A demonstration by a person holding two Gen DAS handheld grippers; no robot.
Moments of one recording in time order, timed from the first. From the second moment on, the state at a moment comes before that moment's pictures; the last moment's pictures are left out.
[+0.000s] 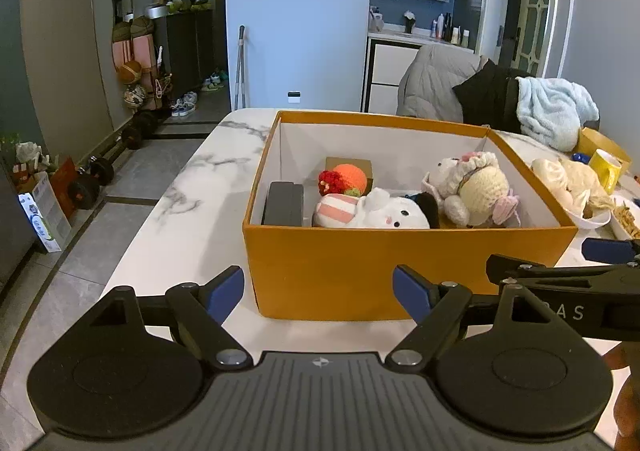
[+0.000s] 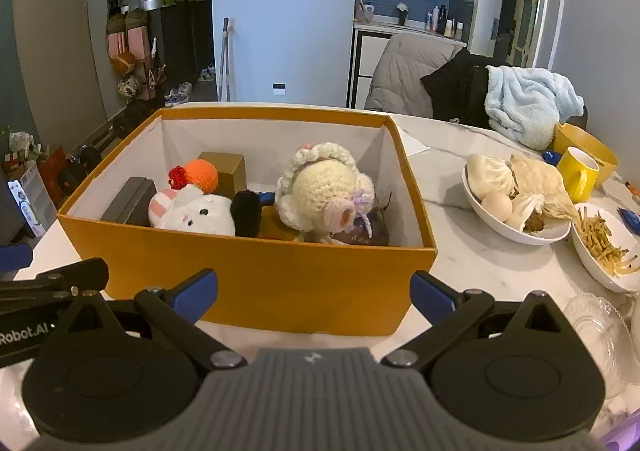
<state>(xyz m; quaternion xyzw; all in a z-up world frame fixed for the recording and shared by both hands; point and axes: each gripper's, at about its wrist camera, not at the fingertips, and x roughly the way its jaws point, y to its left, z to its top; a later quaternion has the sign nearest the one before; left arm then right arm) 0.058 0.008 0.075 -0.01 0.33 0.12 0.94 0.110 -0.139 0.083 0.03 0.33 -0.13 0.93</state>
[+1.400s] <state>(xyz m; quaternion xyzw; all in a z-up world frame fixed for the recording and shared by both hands) 0.061 0.012 0.073 0.00 0.33 0.12 0.93 0.115 -0.137 0.073 0.02 0.34 -0.13 0.93</state>
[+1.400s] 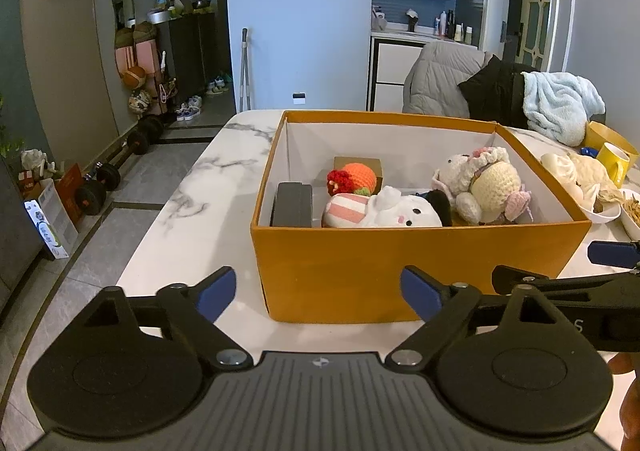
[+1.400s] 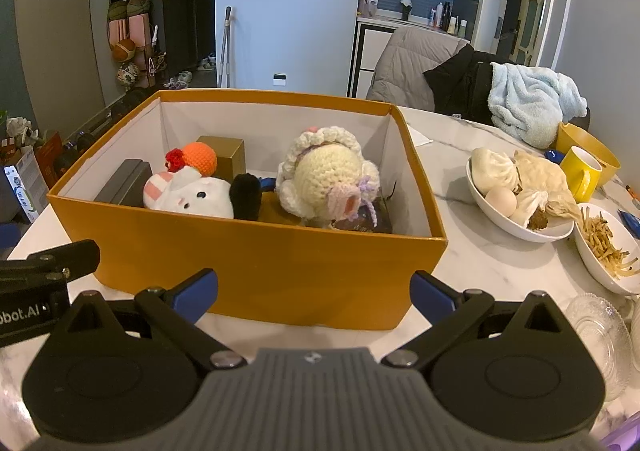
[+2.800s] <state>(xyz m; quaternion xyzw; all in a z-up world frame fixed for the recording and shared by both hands) 0.062 0.012 0.073 0.01 0.32 0.13 0.94 0.116 -0.140 0.070 0.01 0.35 -0.14 0.93</state>
